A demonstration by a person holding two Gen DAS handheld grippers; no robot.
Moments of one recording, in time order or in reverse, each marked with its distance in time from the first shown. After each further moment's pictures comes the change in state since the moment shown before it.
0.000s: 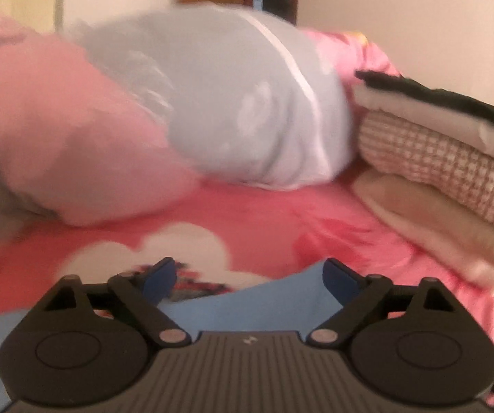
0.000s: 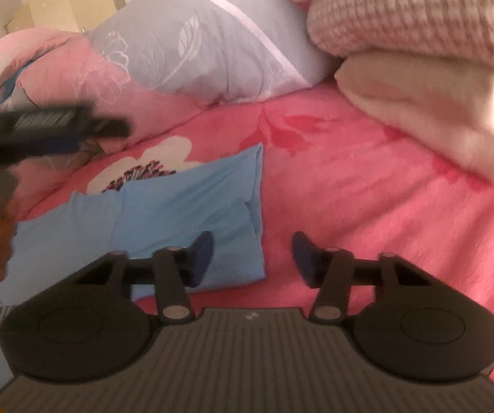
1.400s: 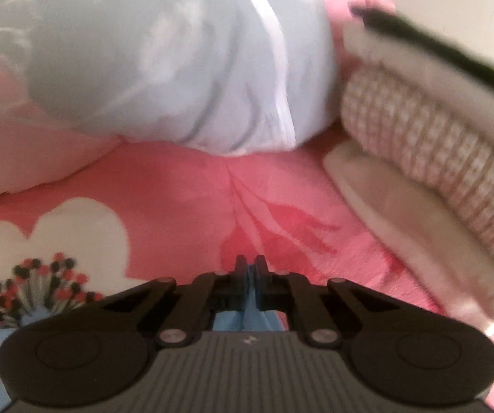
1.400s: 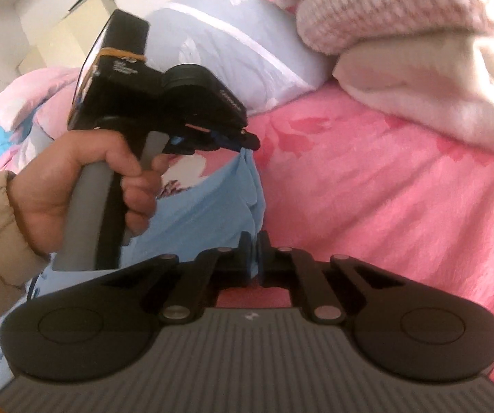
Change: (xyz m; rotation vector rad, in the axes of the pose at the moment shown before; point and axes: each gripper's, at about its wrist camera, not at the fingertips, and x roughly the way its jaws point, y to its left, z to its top) left arm 0.079 -0.030 0.022 -0.099 0.192 -0.101; right arm -0.013 -0.018 -0.009 0.104 -0.084 0.103
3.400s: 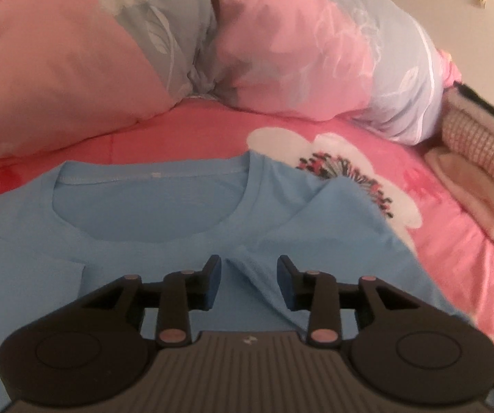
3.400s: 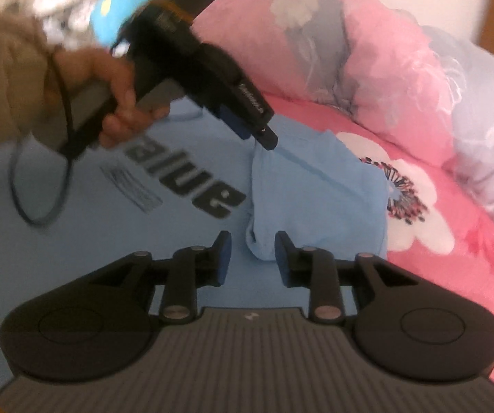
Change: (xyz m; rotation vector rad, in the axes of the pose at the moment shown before) left arm -0.156 0.249 -0.150 -0.142 -0.088 0.075; right arm -0.021 0.232 -0.099 -0.974 0.238 0.207
